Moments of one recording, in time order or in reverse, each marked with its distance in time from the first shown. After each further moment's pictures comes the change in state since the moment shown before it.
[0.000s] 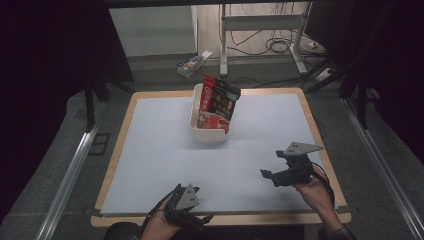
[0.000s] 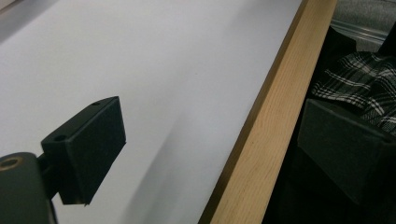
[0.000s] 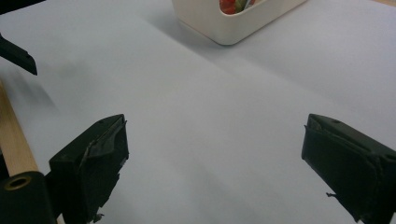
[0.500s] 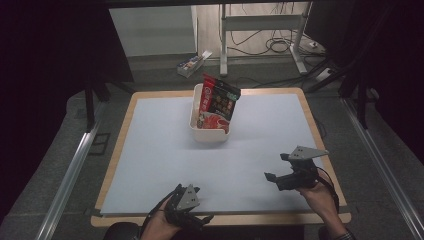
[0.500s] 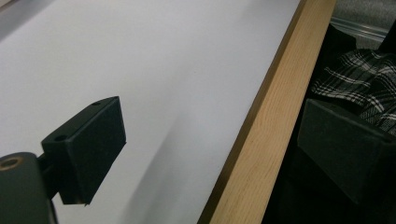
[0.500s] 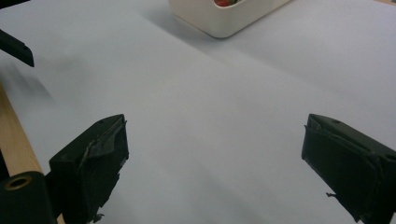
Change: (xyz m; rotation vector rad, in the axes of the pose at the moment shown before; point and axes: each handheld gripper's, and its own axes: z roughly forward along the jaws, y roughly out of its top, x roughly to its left) left arm 0.000 0.000 0.001 0.007 -0.001 0.007; right arm 0.000 -0.013 -0.009 -0.007 -0.015 0.010
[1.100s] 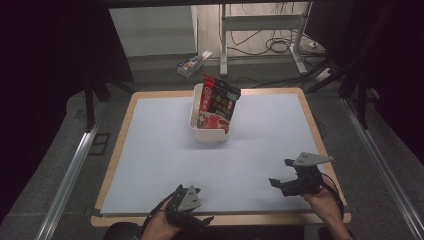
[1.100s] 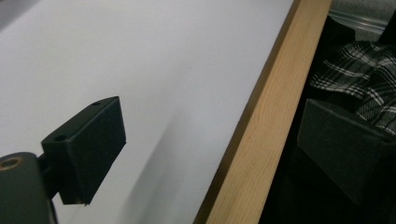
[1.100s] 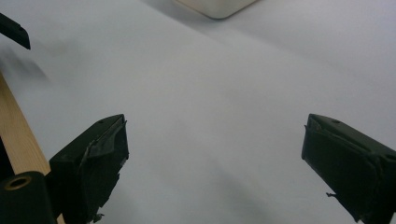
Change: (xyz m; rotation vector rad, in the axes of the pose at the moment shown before) left arm -0.002 -0.001 0.003 0.028 -0.016 0.022; right arm -0.003 -0.021 -0.005 0.016 0.002 0.008
